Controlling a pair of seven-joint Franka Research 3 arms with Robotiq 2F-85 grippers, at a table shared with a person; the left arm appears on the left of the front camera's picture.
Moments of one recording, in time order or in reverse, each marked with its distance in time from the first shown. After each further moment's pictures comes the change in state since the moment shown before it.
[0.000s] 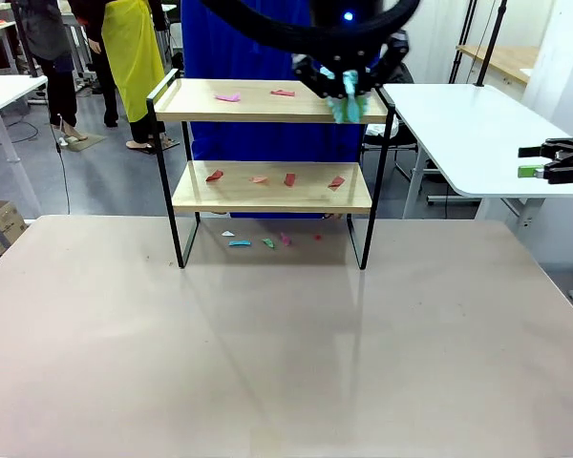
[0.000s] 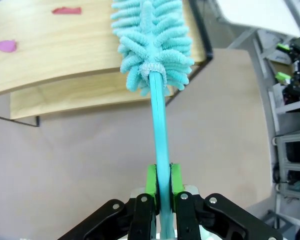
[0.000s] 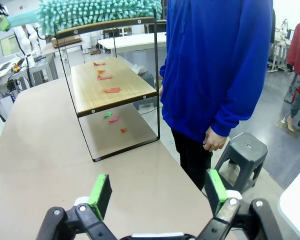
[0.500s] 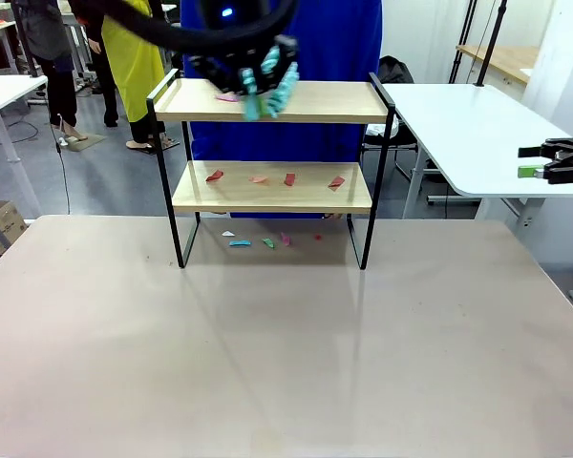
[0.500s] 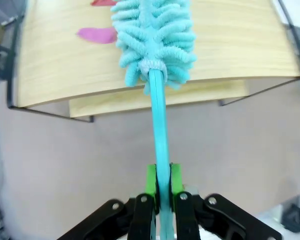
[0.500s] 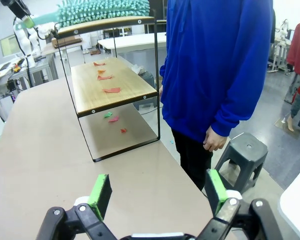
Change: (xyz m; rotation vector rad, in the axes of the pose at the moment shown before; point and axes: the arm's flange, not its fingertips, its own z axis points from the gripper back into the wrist) left arm 0.027 0.133 0.000 0.113 0.060 -0.027; right arm 0.000 0.000 -0.001 0.001 -0.001 0.000
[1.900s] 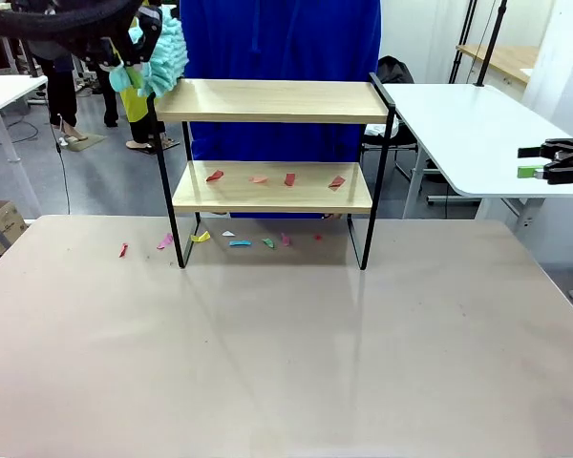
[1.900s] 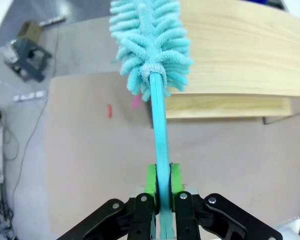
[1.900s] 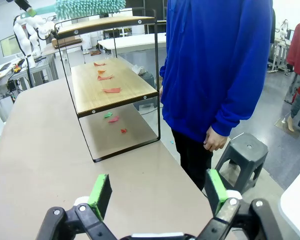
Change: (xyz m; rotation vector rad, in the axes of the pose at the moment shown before) left arm -0.022 0.109 0.070 0.064 -0.139 0.044; right arm 0.000 0.001 -0.001 0.000 -0.001 -0.001
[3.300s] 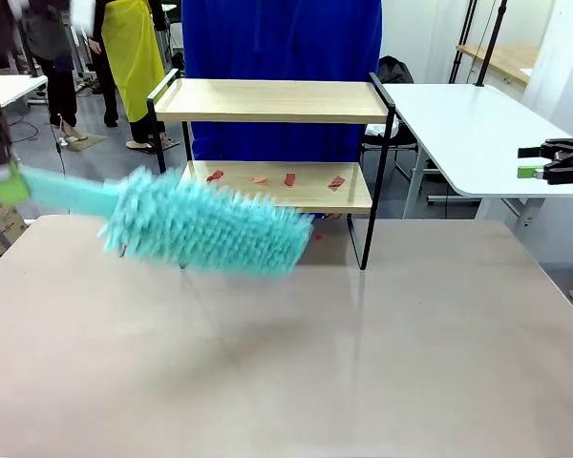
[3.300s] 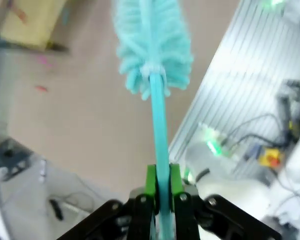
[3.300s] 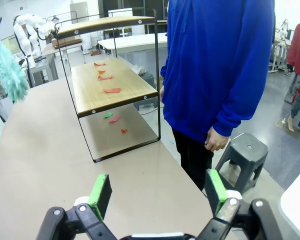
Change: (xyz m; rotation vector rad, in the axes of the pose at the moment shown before) left arm -0.128 0.052 0.041 -0.280 0.500 -1.070; right arm 0.000 0.000 0.000 0.000 0.000 0.000
